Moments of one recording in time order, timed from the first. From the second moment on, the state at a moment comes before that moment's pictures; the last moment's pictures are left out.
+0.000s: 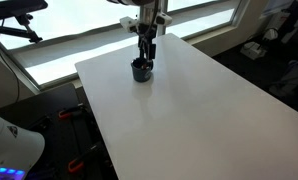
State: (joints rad) arm 0.22 0.40 0.01 -2.03 -0.10 2.22 0.50
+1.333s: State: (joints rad) arm 0.21 0.40 -0.01 -2.07 -0.11 2.21 0.50
